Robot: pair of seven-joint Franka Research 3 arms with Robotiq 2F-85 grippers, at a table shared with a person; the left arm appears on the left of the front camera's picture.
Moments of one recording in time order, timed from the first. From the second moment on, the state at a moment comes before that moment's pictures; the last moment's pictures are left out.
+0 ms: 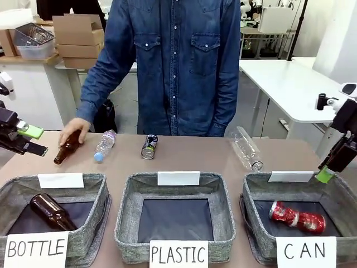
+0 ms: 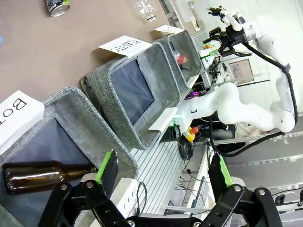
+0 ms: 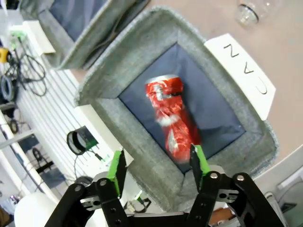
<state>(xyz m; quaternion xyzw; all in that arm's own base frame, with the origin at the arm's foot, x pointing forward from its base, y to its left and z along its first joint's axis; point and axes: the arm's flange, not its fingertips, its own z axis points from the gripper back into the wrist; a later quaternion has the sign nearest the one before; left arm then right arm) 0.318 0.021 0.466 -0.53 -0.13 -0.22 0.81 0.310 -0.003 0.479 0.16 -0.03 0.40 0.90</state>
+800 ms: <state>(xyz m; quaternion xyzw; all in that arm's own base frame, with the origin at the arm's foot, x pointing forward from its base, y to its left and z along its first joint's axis) 0.302 0.029 0.483 -0.55 -0.12 -0.21 0.80 0.339 -0.015 0.508 0.40 -0.05 0.27 0.87</state>
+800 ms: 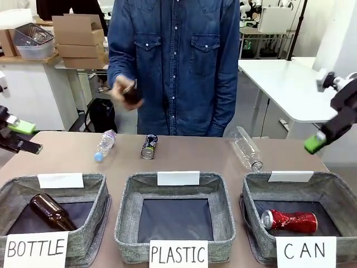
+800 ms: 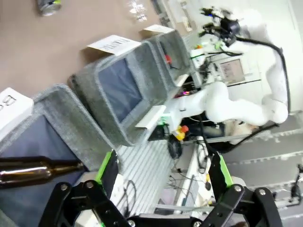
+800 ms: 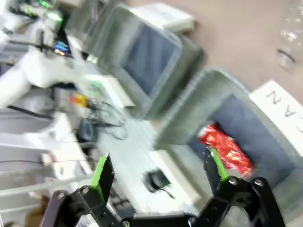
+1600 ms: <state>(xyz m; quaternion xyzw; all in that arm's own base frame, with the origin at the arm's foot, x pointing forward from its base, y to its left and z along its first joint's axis) 0.273 0.053 0.515 -0.61 -0.16 -0.18 0.75 0.374 -0.032 0.519 0.57 -0.01 0.09 0.82</state>
